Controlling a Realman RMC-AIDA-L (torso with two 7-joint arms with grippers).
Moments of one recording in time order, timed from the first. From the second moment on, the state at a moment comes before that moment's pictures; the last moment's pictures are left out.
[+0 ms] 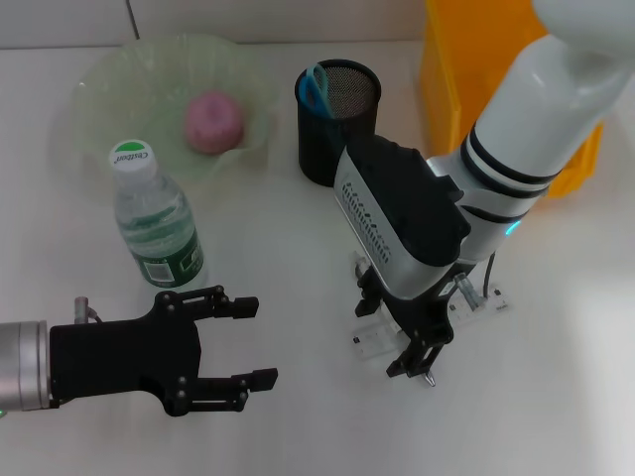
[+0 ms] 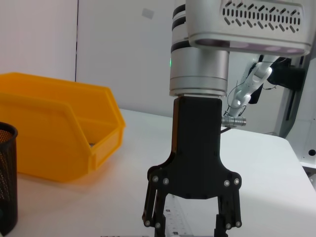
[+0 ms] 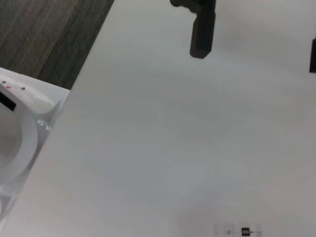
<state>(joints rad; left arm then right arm) -0.25 -2.06 1.12 0.71 1.74 1.61 -1.11 0.93 2.09 -1.72 -0.90 -2.33 -1.47 1.72</state>
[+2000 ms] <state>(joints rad) -0.24 -2.07 1.10 0.70 1.73 1.61 -1.11 0.64 2.08 -1.37 -1.43 -2.12 -1.13 2.01</state>
